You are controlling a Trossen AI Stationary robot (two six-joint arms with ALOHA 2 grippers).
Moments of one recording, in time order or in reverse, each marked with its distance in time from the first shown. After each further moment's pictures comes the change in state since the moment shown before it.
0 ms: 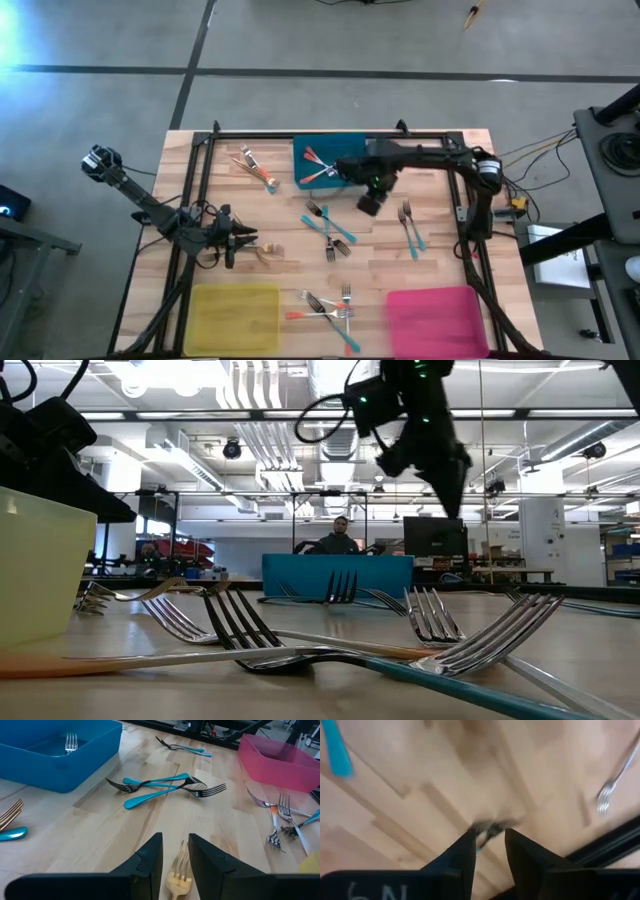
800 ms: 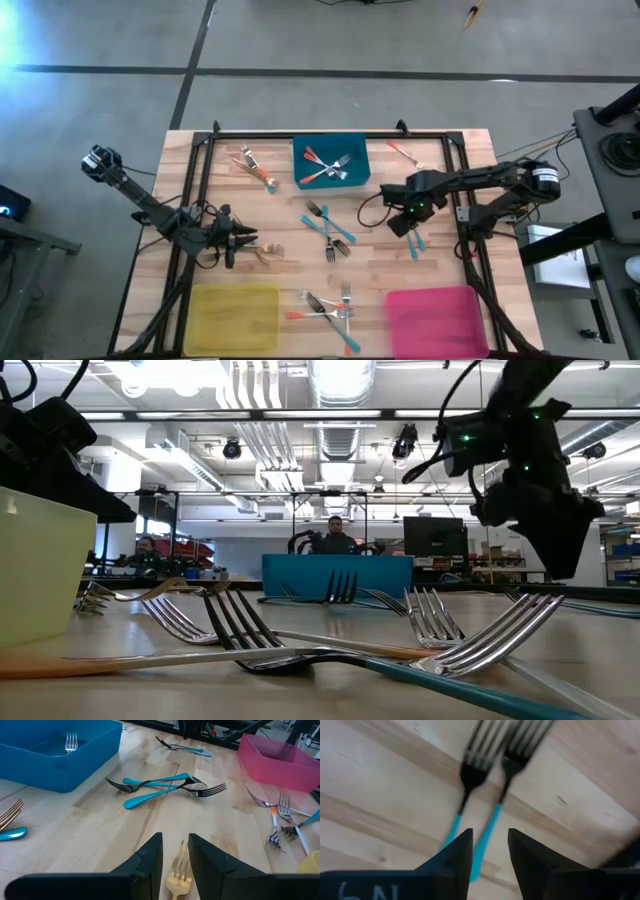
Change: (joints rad) left arm 0.000 0.000 0.000 0.000 0.000 0.000; right arm 0.048 -0.415 -0.789 0.471 -0.174 0.443
